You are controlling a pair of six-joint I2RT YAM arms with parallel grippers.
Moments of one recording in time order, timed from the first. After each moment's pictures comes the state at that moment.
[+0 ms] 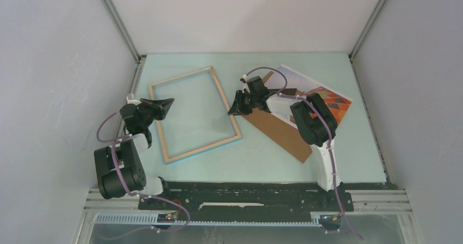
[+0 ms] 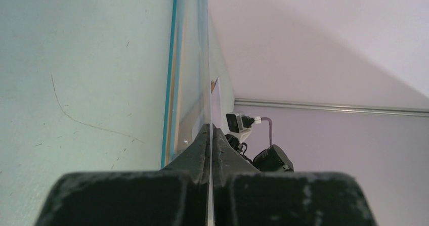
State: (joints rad) left arm 0.34 1.39 0.46 0.68 0.64 -1.26; right arm 0.56 2.18 1.41 0.01 -0.47 0.64
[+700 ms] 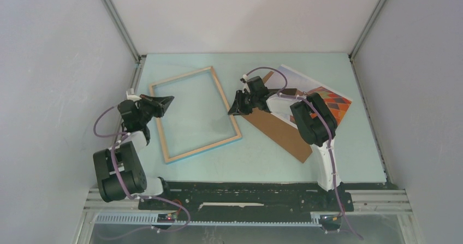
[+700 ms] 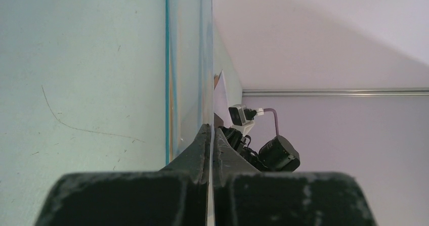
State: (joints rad) left arm 0.34 1.37 0.52 0.60 0.68 -1.17; right arm 0.56 2.18 1.42 0.01 -0.47 0.64
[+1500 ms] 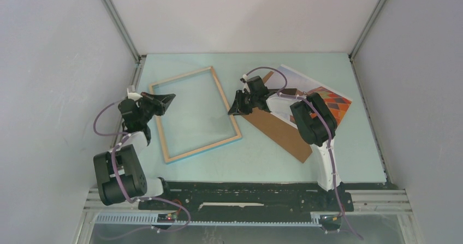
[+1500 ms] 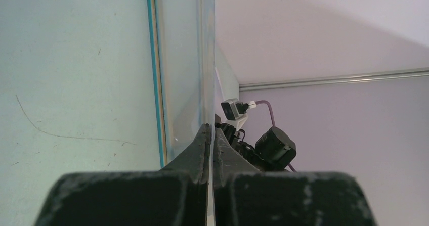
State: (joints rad) left arm 0.32 1.33 0.52 0.62 0.68 -1.15; right arm 0.56 2.19 1.42 0.00 -0.48 0.64
